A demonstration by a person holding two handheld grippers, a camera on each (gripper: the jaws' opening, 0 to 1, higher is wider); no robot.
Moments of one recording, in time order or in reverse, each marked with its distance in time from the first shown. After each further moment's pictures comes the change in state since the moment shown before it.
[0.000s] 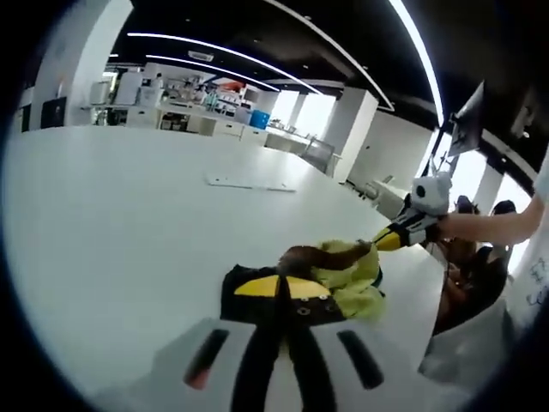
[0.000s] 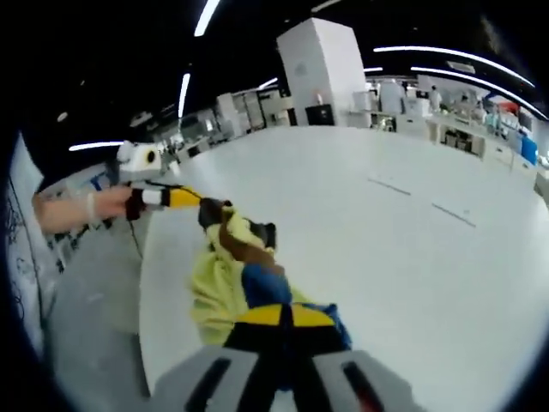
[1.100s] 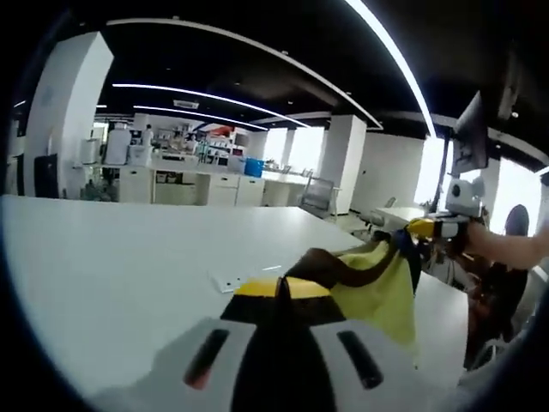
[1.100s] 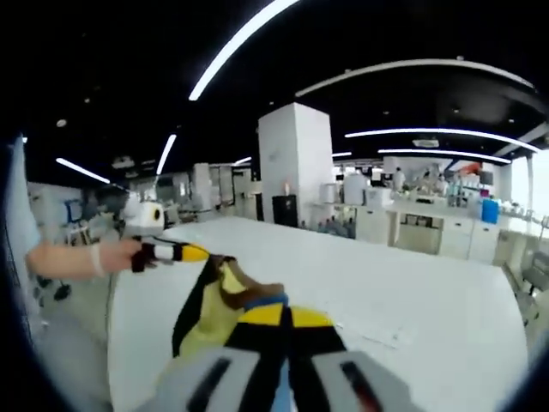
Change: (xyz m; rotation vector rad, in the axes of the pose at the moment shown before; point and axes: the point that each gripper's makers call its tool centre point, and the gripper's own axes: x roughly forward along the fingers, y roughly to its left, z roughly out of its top) left arm 0.081 0.040 0.167 0.134 -0.195 0.018; right arm -0.045 -0.070 0.179 -0.085 -0.402 -0.204
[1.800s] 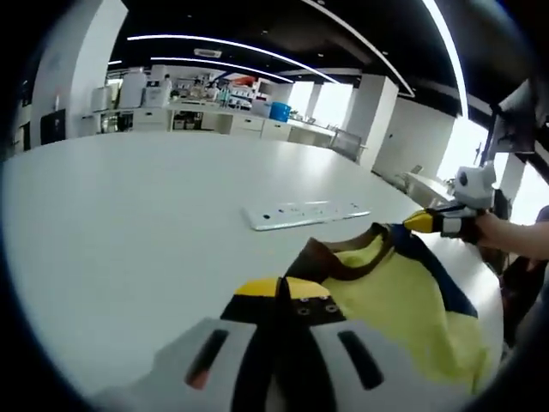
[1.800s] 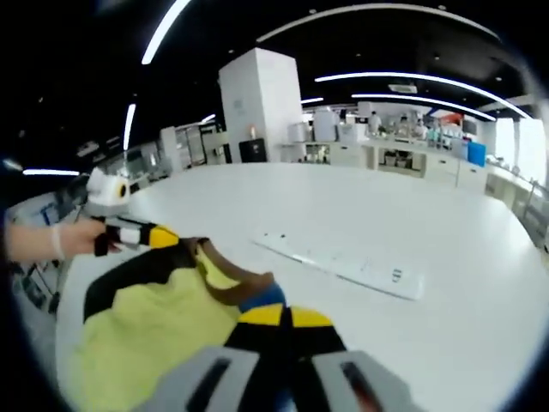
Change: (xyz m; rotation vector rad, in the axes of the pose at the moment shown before) left arm 0.103 0.071 -0.153 -0.080 0.286 0.089; right arm 0.124 -0.102 -0.179 0.127 0.321 -0.092
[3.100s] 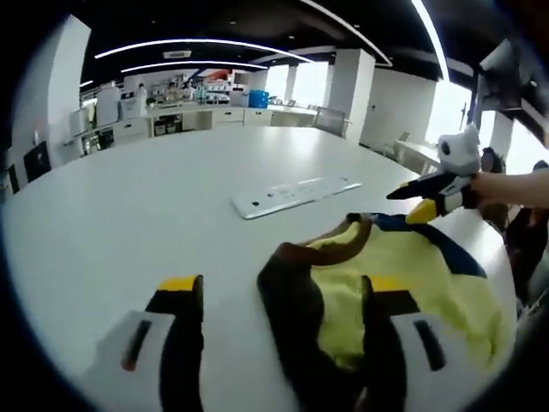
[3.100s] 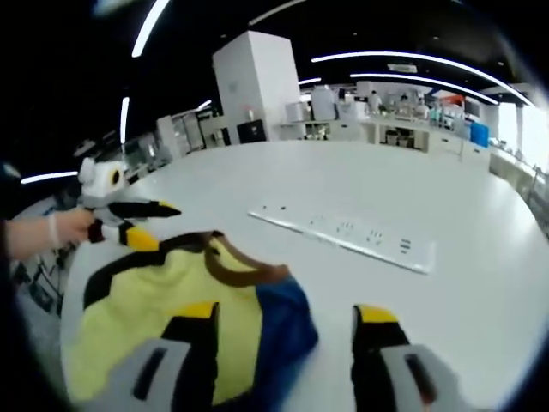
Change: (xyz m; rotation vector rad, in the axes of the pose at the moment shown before) left arm -0.013 -0.009 0.001 0.172 0.057 -0.056; right arm -0.018 0.014 -0.018 0.013 0.080 0.032
